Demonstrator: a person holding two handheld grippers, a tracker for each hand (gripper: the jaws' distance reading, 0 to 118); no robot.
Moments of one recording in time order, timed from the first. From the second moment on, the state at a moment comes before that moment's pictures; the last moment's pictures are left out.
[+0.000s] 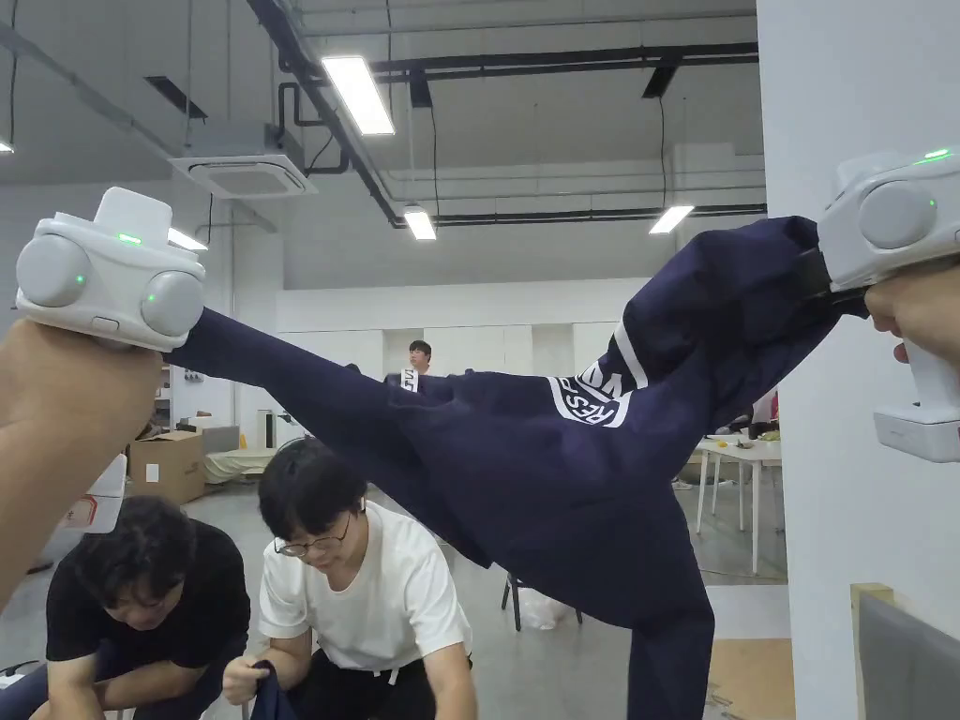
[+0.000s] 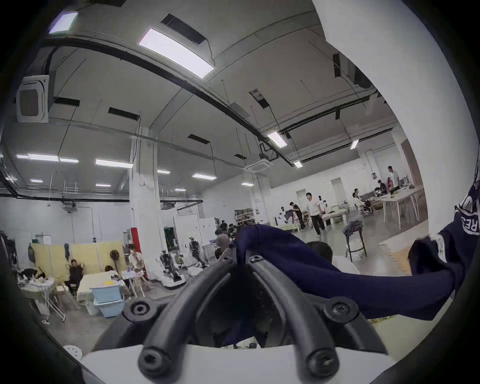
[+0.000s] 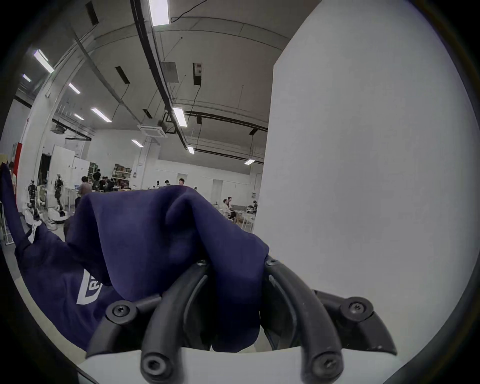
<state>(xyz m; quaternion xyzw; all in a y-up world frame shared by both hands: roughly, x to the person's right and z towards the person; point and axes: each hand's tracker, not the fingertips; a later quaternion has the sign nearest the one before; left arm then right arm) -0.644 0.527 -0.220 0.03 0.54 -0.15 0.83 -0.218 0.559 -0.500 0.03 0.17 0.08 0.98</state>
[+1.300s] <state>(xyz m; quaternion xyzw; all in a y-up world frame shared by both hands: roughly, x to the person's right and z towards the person) -0.591 0.110 -0.123 -0.34 0.39 -0.16 0.84 -0.171 0.107 -0.449 -0.26 0.27 0.23 0.90</state>
